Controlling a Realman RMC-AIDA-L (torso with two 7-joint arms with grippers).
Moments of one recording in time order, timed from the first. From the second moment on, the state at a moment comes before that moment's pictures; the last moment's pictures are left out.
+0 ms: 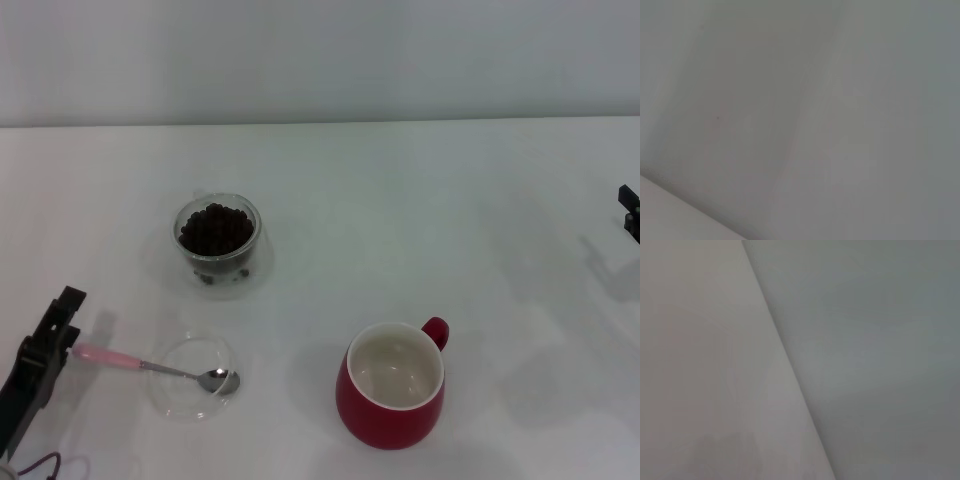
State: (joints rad) left arm -0.31 -2.08 0.39 -0.23 -1.85 -1.31 1.83; right arm 0.28 1.94 -1.34 -0.09 -0.43 -1.33 0.12
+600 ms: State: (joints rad) left arm -0.28 -2.08 0.39 -0.23 -1.76 -1.31 1.82; right arm 0.28 1.94 -1.34 -0.09 -0.43 -1.33 0.11
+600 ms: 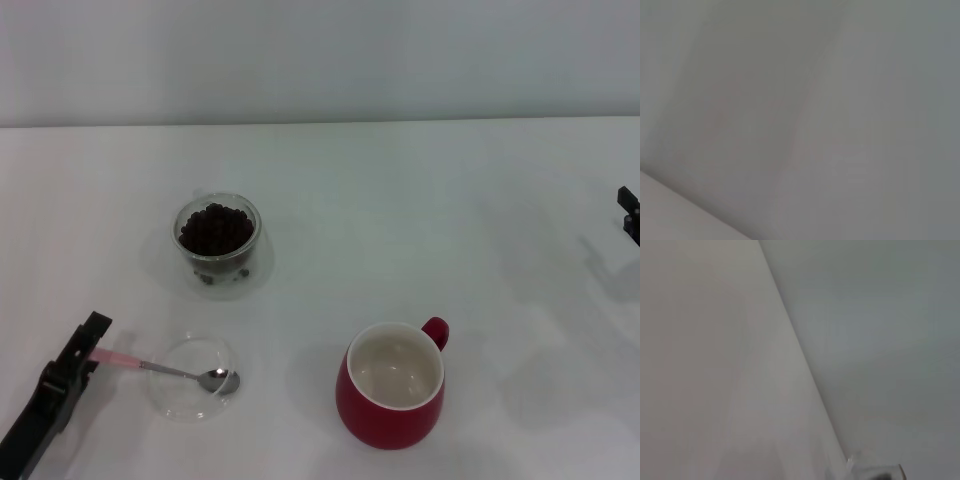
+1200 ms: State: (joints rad) left arm -0.28 -2.09 0.38 -0.23 -1.70 -1.36 1.88; right arm 0.27 1.94 -1.34 -0.09 -0.43 -1.32 0.11
